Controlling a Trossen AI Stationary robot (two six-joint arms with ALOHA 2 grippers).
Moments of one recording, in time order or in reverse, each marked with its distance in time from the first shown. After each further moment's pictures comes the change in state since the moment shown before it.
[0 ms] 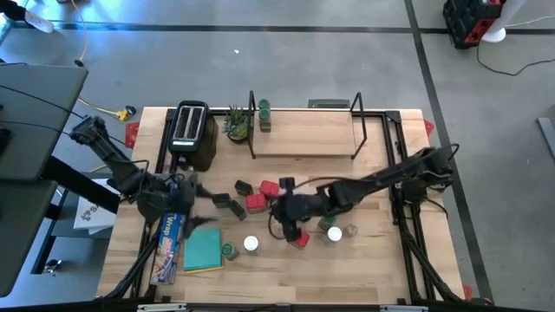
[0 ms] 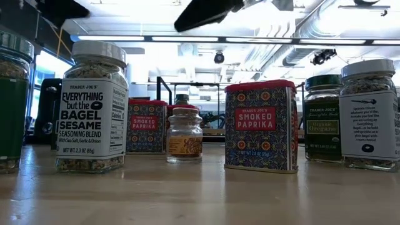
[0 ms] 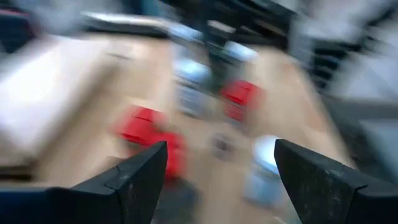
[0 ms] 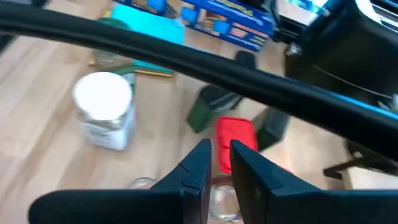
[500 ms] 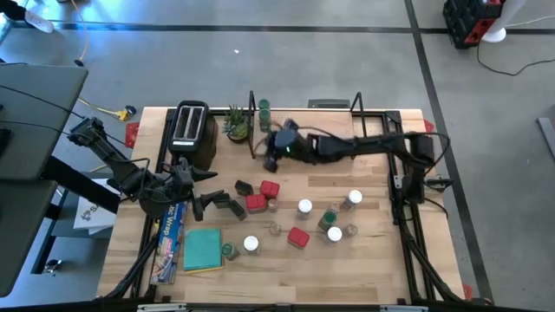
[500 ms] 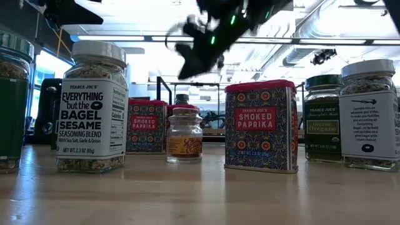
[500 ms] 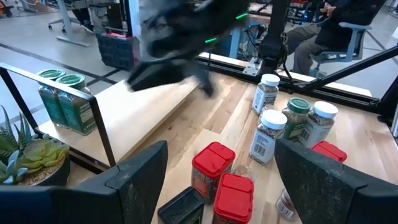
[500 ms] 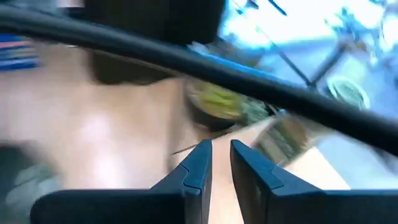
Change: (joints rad) left arm 0.042 0.000 0.000 0.007 -0.377 -0.120; right arm -0.407 0.090 0.000 0.209 0.094 0.091
